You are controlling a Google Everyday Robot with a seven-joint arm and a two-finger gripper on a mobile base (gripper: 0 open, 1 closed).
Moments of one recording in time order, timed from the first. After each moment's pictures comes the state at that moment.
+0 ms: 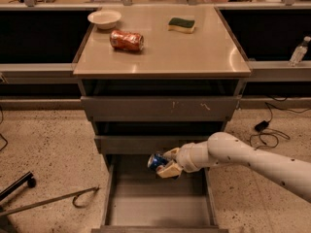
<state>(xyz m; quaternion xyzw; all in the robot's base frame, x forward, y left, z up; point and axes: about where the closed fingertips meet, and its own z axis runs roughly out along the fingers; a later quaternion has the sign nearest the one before) 0.545 -0.046 0.512 -0.52 0.76 0.24 0.32</state>
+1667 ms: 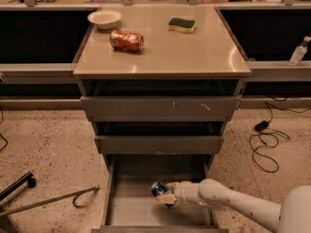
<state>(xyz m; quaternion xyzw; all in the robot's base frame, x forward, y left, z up) 0.542 -0.053 0.256 -0.36 0.83 0.28 0.33</state>
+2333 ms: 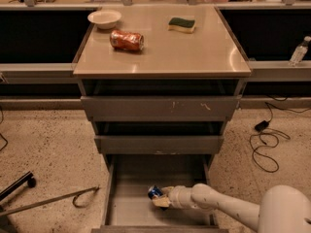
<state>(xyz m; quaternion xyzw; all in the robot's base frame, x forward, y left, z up) 0.549 -0.037 0.193 -0.34 0.84 0.28 0.32</state>
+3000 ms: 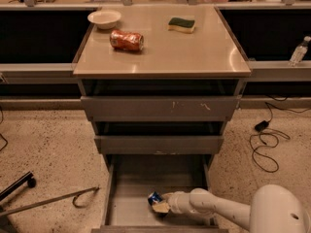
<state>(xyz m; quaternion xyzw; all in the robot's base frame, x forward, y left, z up) 0.534 -0.034 0.153 -0.32 0.86 0.29 0.29</state>
